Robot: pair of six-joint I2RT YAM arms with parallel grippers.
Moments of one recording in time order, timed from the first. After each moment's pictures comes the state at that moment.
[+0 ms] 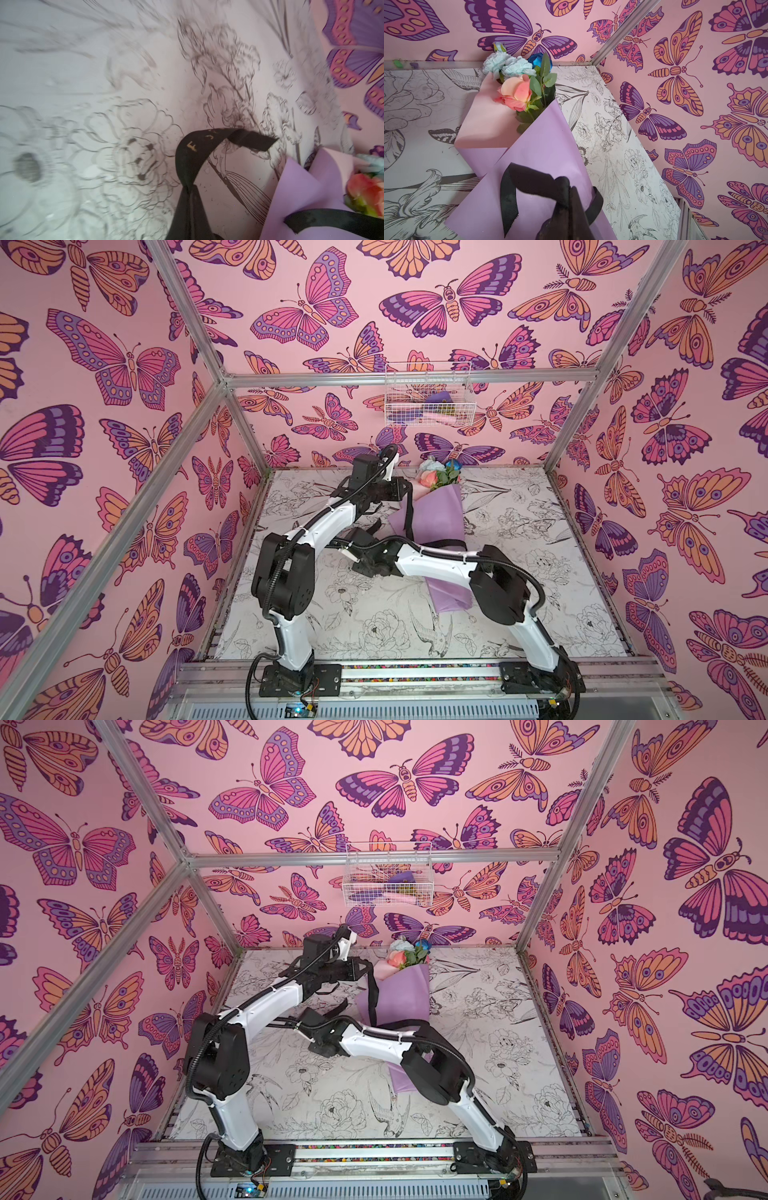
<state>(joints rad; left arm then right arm) -0.40 1.87 1.49 -0.11 0.52 -0.40 1.11 2.17 1.74 -0.44 0.34 -0.28</state>
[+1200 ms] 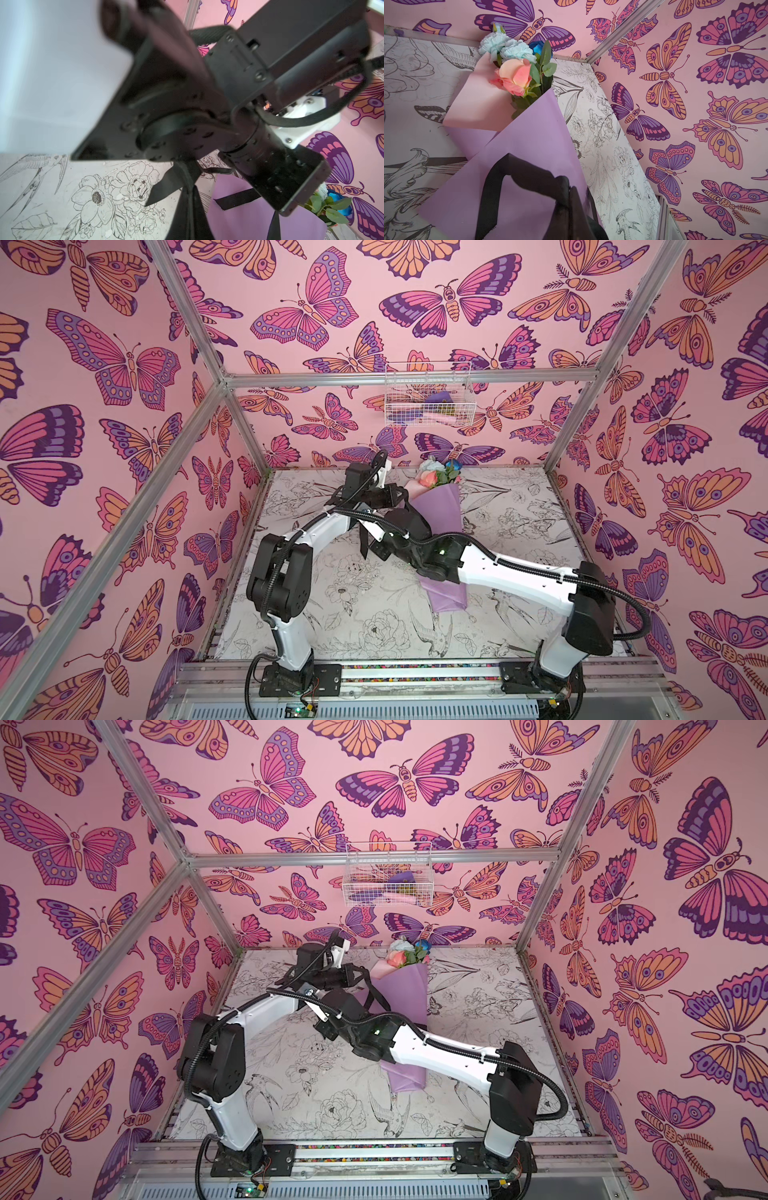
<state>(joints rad) -0.37 1.84 1.34 0.03 0.61 -0.50 1.08 1.68 1.45 -0.17 0.32 -0.17</state>
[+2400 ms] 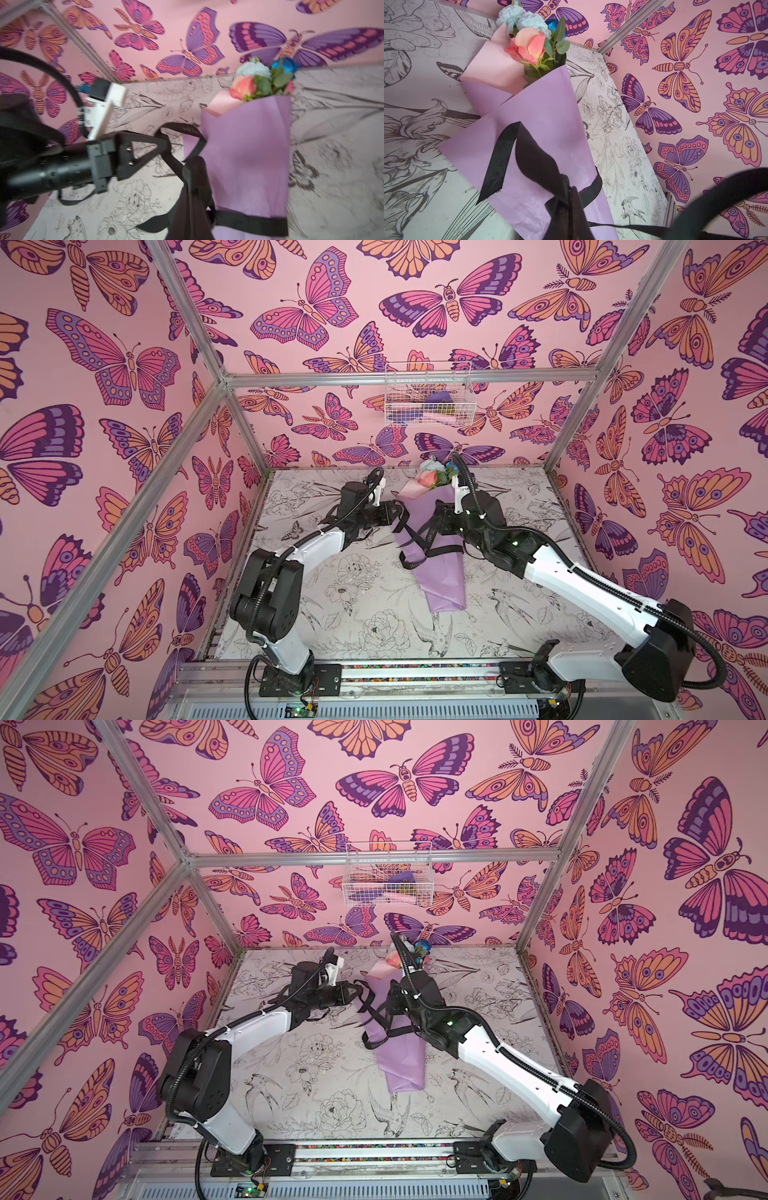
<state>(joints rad) -0.39 1.68 1.09 0.10 0.52 -0.51 0.71 1.29 1.08 -0.30 0.26 0.55</state>
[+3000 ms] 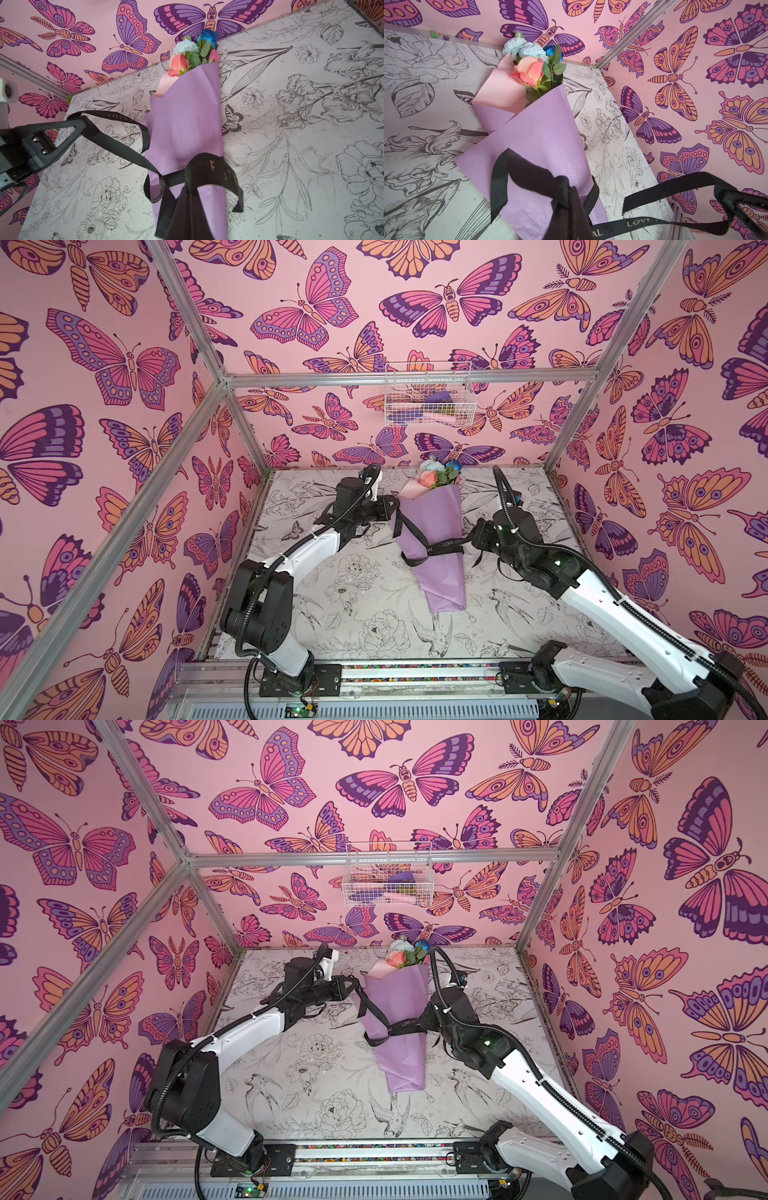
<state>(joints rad) -0.39 1.61 1.11 0.07 0.46 -0.49 0.64 1.06 1.01 -0.58 0.33 0.71</state>
